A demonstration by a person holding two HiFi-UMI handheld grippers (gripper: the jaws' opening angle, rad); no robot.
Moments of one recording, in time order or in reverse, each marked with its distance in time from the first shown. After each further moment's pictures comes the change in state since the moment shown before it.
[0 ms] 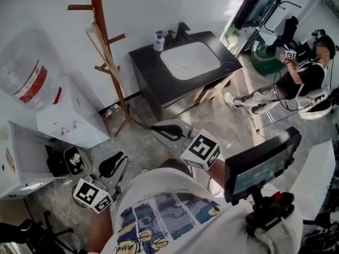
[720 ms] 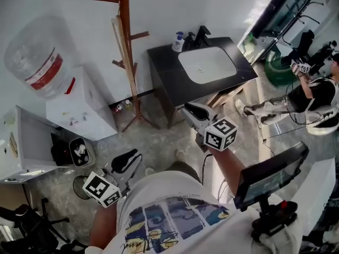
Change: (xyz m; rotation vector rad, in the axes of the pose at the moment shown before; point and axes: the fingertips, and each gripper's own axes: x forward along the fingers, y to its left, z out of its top) left arm 0.005 -0.005 -0.005 -0.030 -0.018 -0.004; right arm -0.012 -0.113 -0.037 0.237 -0.050 -0.206
